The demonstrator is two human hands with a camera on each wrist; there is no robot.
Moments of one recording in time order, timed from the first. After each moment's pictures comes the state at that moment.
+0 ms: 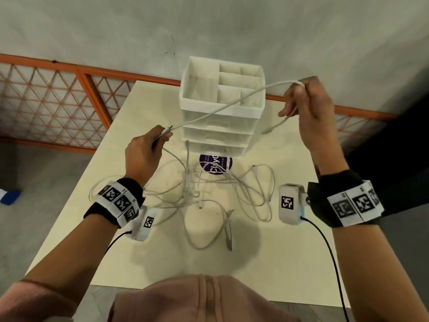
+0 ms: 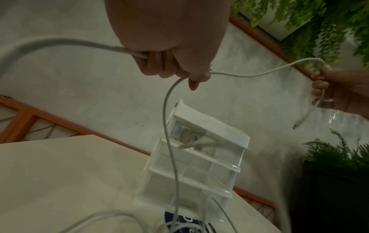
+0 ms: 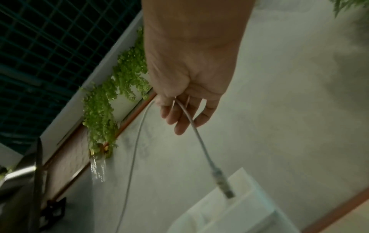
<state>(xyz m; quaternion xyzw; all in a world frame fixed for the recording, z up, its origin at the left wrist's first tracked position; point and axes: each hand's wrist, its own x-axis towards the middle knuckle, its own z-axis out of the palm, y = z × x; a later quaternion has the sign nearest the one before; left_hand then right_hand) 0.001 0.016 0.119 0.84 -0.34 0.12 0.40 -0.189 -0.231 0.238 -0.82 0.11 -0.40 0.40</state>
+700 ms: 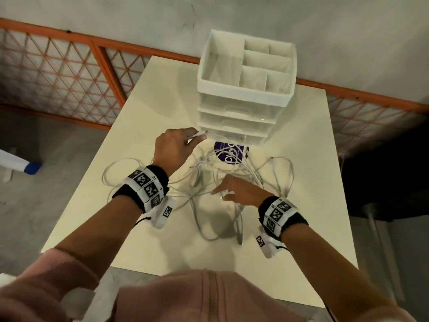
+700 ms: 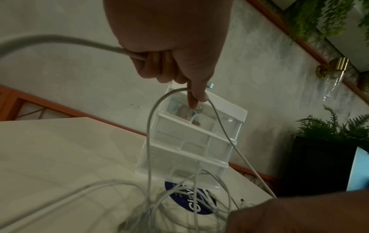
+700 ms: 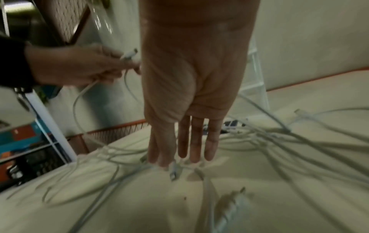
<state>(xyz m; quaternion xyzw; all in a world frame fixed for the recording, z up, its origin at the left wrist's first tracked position) -0.002 -0.011 0.095 0.88 -0.35 0.04 0.31 -0.151 -0.168 0.017 -0.92 0.03 0.21 0.32</state>
